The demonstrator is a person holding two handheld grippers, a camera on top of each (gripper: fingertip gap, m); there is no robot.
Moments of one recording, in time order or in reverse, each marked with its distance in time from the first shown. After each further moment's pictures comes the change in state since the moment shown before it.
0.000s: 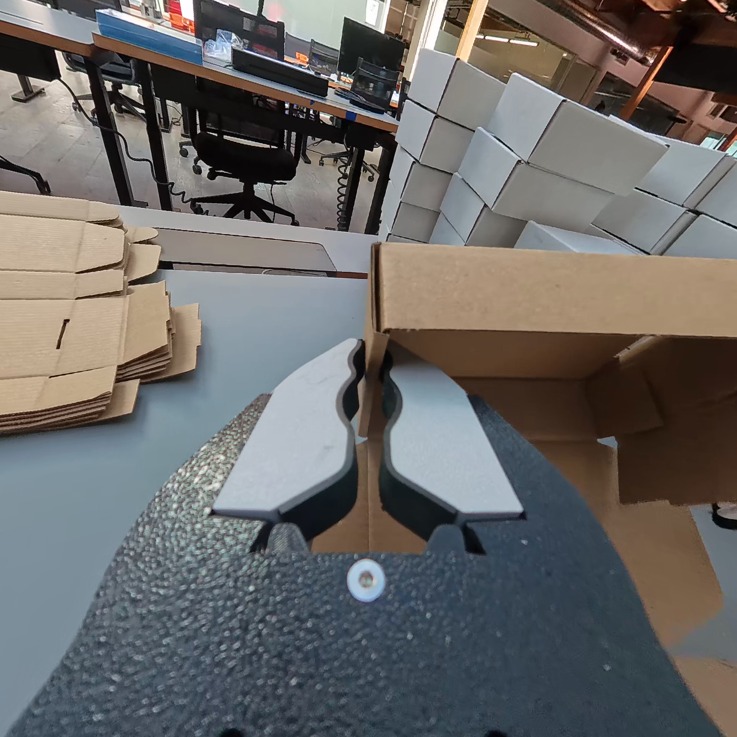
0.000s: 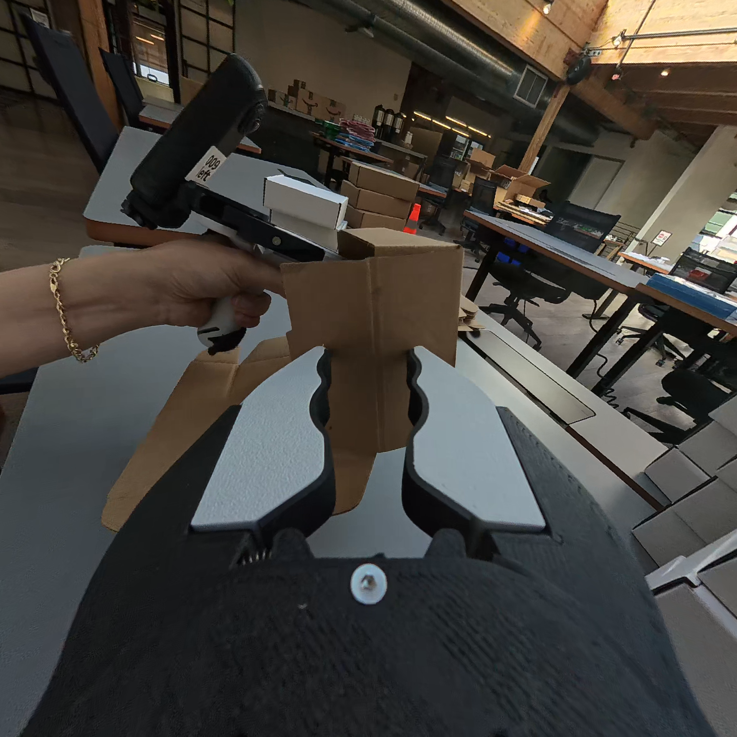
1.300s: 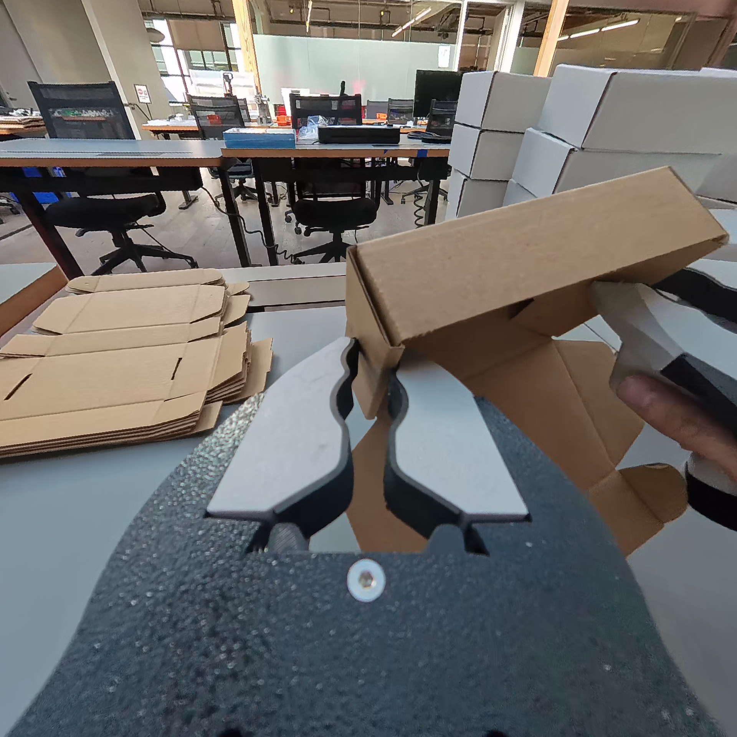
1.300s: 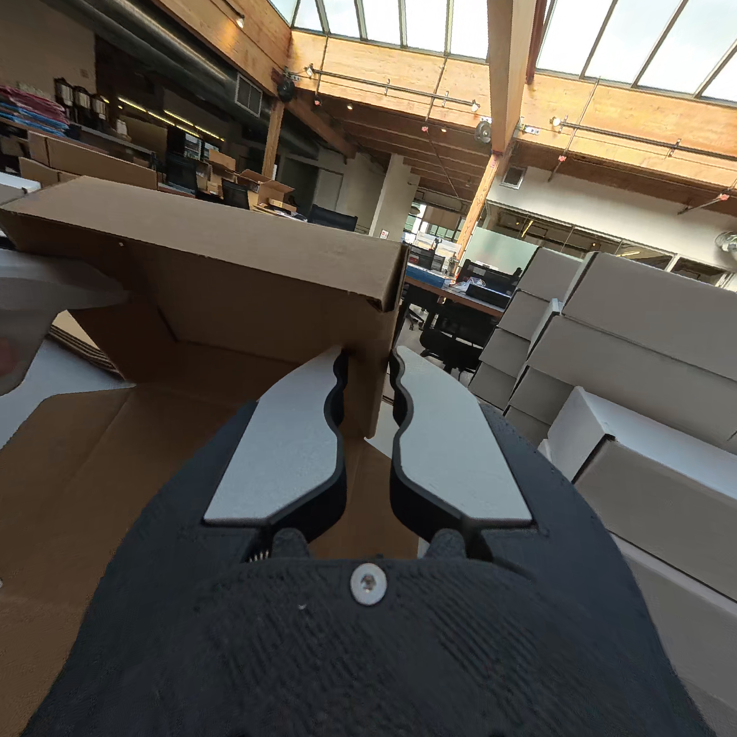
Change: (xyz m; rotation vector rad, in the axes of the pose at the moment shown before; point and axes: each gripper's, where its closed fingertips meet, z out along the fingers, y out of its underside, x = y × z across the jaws) left arm 0.003 -0.006 -0.005 0.088 -0.226 0.214; right arm 0.088 0.021 0.037 0.011 0.672 -0.080
